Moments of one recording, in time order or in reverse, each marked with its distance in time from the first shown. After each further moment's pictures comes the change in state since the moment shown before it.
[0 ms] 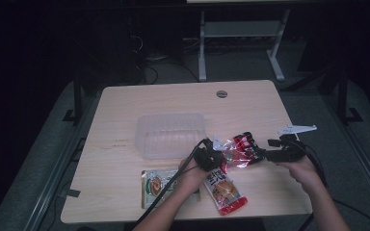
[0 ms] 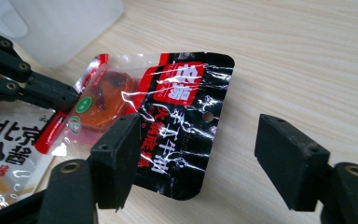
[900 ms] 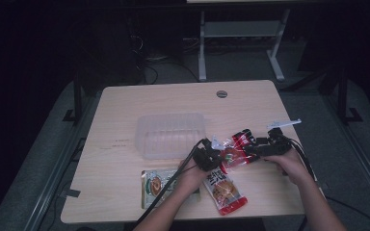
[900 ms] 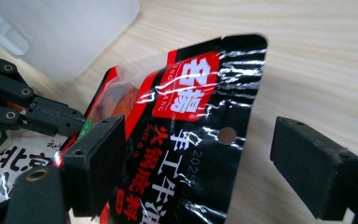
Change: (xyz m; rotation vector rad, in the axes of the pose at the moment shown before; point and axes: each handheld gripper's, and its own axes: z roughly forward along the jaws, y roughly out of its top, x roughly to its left) left arm 0.004 -0.003 0.001 0.027 -0.021 -0.018; right arm -0.014 0.009 0.049 0.036 0.166 0.084
